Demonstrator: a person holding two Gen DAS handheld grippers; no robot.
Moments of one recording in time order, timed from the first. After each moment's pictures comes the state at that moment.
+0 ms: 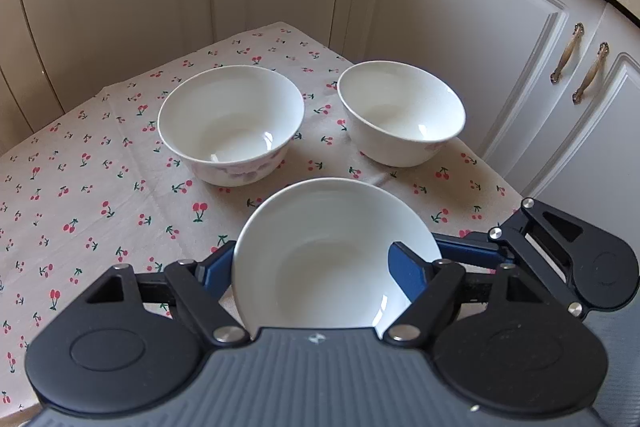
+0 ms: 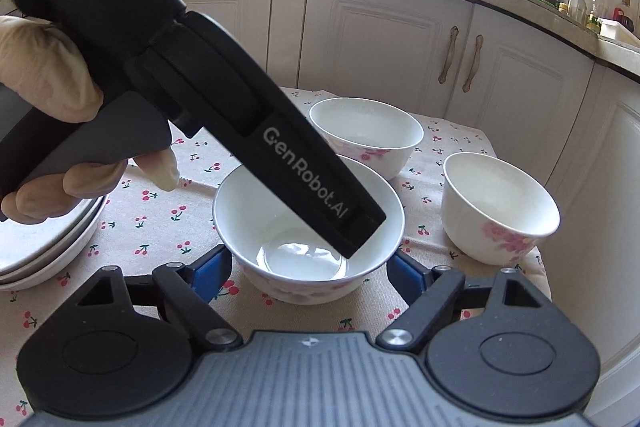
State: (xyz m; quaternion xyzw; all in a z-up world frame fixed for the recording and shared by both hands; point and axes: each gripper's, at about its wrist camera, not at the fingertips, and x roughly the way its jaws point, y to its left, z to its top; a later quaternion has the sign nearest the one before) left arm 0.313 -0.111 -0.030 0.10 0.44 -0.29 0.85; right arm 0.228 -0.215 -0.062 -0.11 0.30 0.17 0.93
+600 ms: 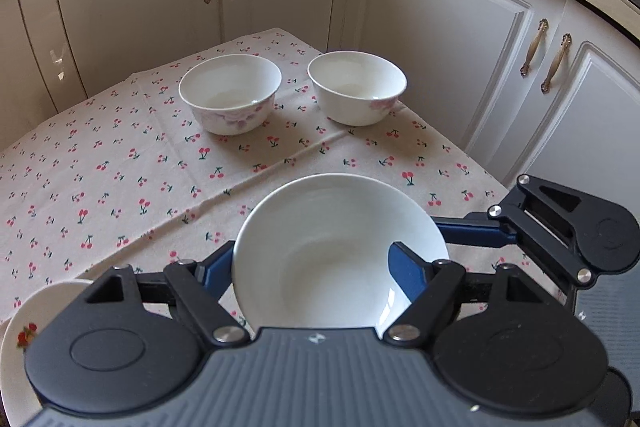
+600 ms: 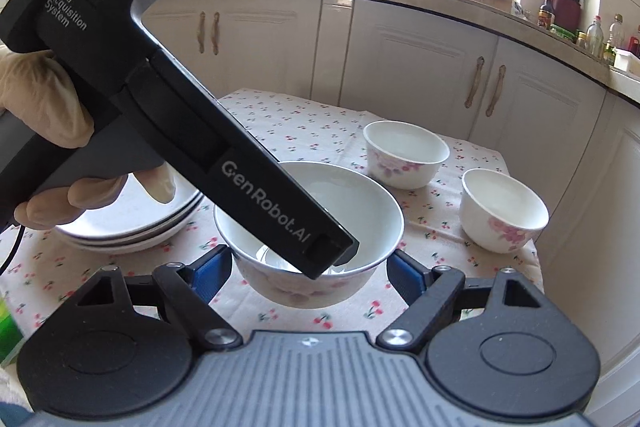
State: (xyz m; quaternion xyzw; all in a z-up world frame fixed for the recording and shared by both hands) left arm 0.211 -0.081 -0.009 0.10 0.42 -0.28 0.86; right arm 0.144 -0.203 -0.032 -0.12 0.28 0.22 0.92
